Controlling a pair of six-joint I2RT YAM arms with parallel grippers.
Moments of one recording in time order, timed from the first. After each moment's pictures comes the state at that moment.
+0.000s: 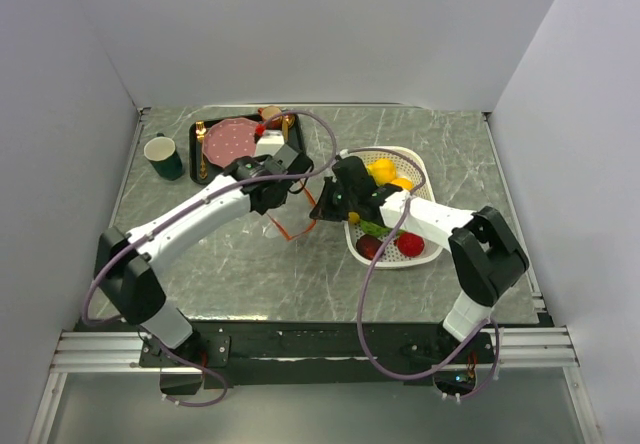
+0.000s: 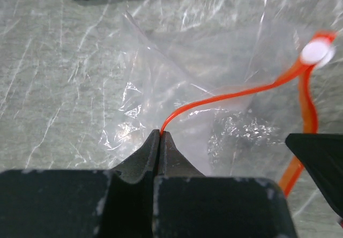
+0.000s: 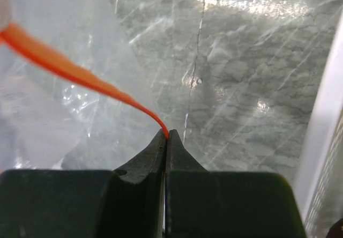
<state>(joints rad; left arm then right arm) -0.77 1.59 1.47 -0.99 -0.69 -0.69 0.66 1.68 1.09 -0.17 -0.16 0.80</state>
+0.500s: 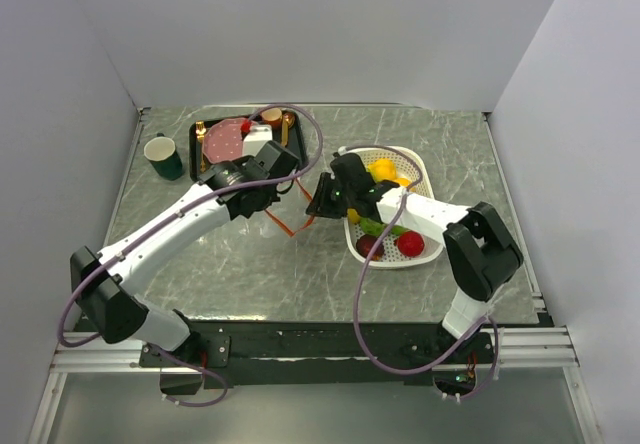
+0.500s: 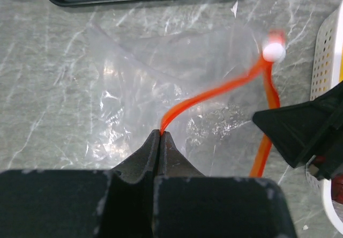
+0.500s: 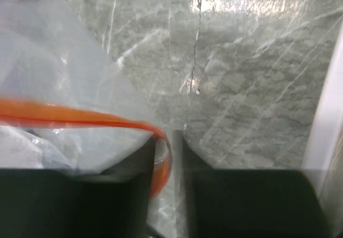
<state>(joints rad) -0.77 1.44 1.44 -0.96 -0.64 -0.70 0.65 1.72 1.13 -0.17 -0.15 0.80</state>
